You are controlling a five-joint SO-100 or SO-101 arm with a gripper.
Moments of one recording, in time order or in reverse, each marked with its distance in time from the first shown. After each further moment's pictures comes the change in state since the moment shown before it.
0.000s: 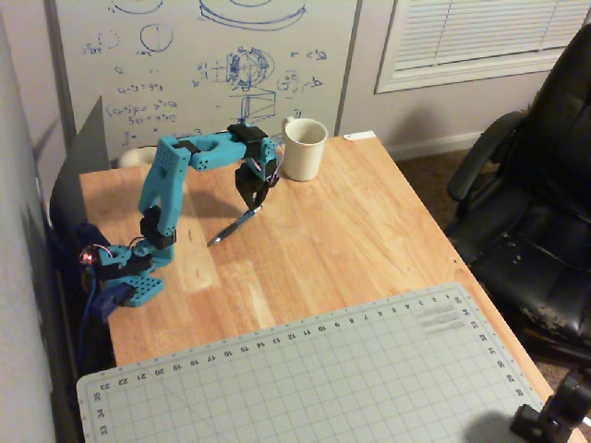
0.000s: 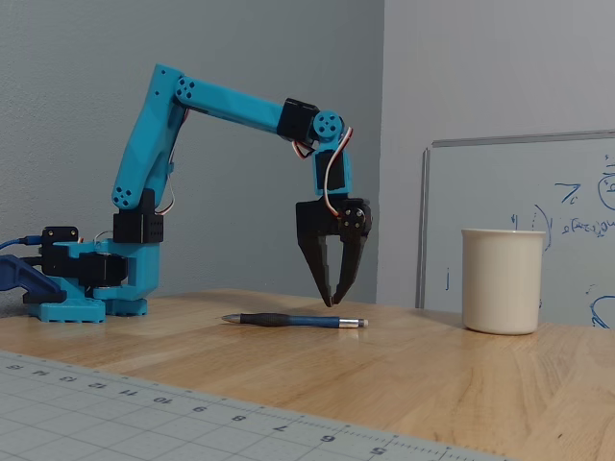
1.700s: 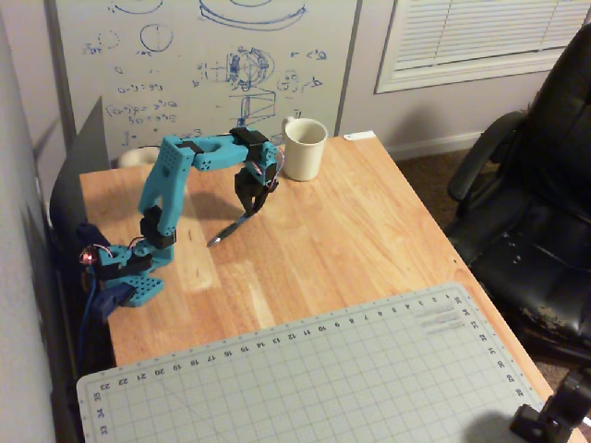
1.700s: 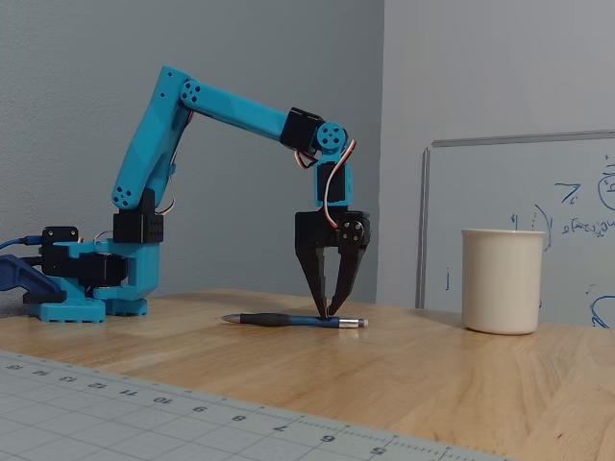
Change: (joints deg) arm 0.0 -2.4 0.0 0.0 0.0
